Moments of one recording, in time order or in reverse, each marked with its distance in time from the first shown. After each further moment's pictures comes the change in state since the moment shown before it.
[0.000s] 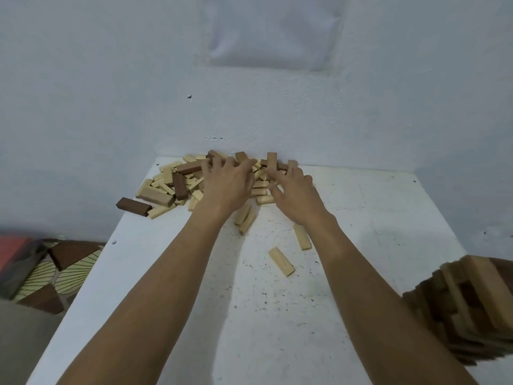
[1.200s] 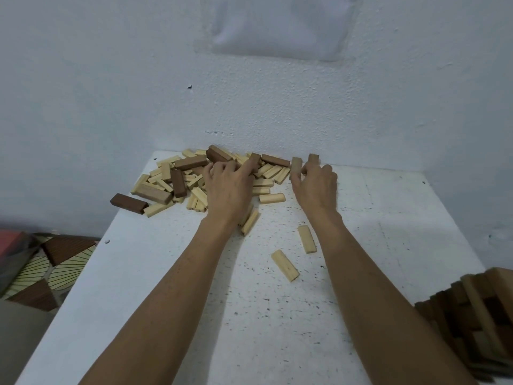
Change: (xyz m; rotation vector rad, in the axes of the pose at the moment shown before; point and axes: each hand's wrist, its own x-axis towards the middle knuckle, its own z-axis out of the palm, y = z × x) left_hand -0.010 0.001 0.036 -0.185 0.369 -0.039; right_hand 0.028 0.024 0.021 0.133 0.380 0.304
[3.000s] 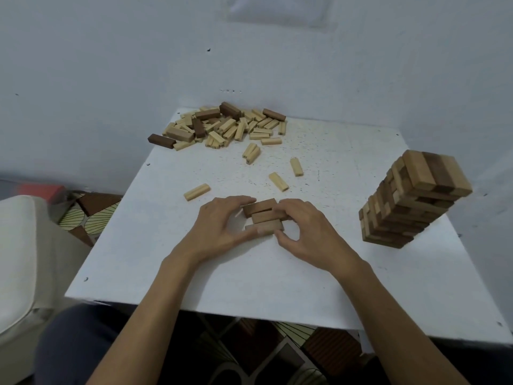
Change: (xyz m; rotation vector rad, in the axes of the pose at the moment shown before) left_hand -0.203 0.016 -0.155 -0.463 -0.541 -0.017; right_hand -0.246 0.032 -0.135 0.228 -0.461 -0.575
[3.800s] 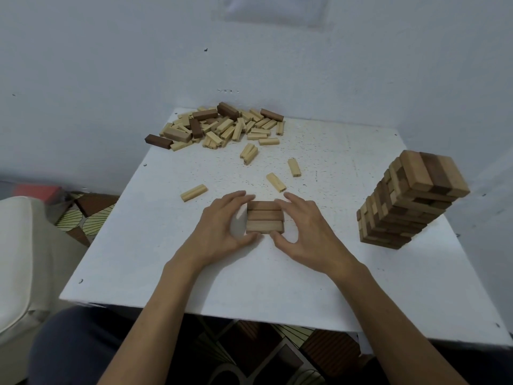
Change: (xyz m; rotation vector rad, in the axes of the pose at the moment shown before) left_hand 0.002 0.000 0.011 0.048 0.013 0.003; right_hand -0.004 0.003 0.001 -0.026 -0.041 0.127
